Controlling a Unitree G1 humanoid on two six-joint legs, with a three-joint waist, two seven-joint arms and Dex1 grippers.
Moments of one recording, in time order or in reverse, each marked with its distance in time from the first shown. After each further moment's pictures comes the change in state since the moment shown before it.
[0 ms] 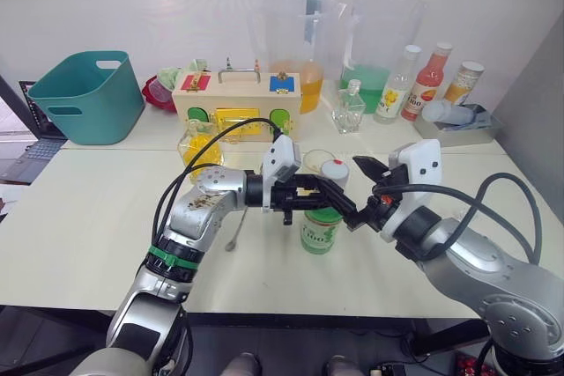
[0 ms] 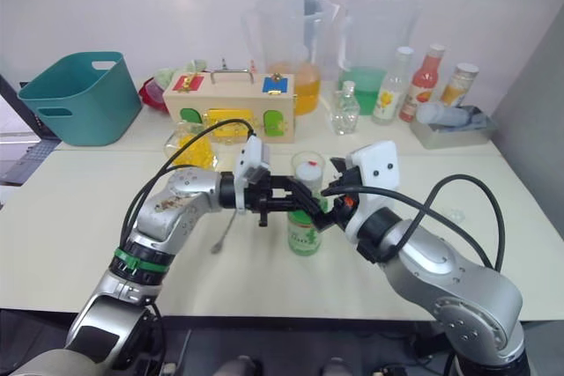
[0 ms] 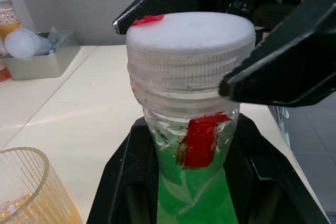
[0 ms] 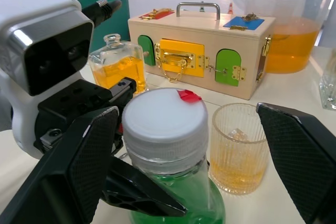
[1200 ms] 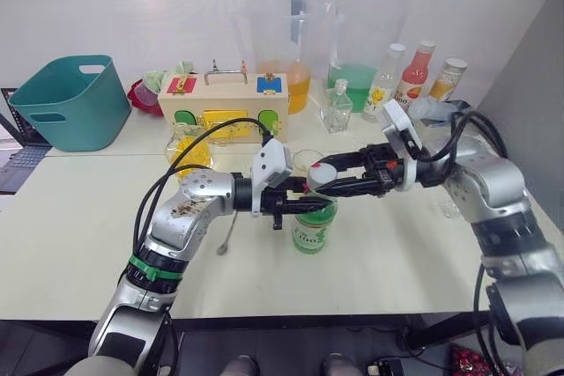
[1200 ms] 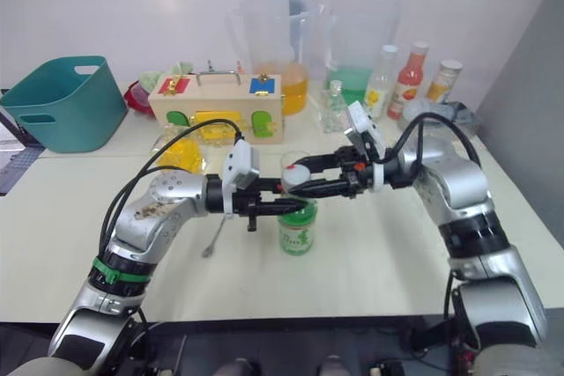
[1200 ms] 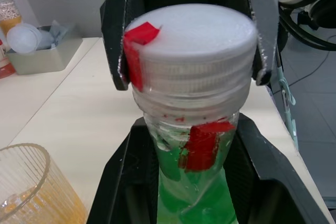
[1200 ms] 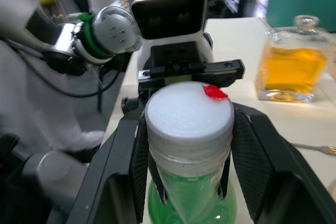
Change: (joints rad) left arm 0.067 0.078 0.016 -0.172 -0.006 0.089 0.063; right arm -0.627 -0.090 0.285 1.123 -0.408 -0.454 1.705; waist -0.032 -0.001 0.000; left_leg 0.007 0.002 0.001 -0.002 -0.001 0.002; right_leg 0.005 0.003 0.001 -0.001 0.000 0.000
